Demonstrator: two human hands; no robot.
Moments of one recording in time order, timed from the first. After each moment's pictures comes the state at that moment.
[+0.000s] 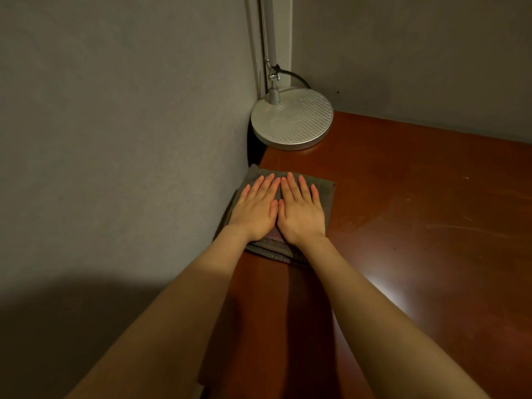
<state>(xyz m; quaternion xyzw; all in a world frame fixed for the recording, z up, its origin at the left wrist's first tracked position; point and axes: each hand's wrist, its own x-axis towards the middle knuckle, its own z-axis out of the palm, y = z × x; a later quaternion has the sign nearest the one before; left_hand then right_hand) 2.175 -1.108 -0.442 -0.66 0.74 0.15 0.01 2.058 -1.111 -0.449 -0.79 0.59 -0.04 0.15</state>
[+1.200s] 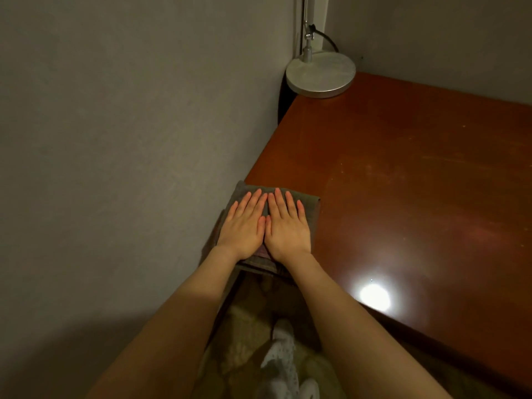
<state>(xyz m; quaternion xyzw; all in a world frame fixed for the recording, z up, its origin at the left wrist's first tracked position) 2.187 -0.859 -0.448 -0.72 0.68 0.15 0.00 2.074 -0.882 -0.450 -0.84 0.52 -0.02 0.17</state>
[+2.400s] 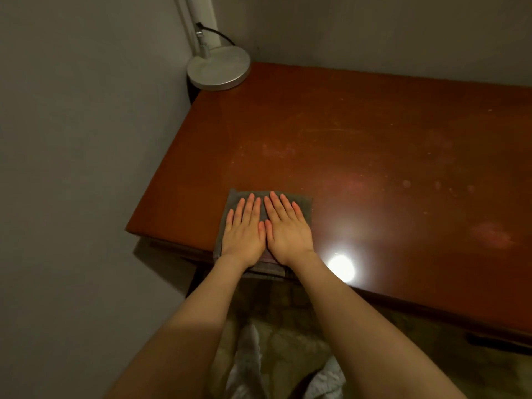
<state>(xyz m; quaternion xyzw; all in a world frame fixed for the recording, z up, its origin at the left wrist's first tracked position) 1.998 -0.837 -0.442 -0.70 0.70 0.14 0.04 1.885 -0.849 -0.443 -0.81 0.56 -0.03 0.17</state>
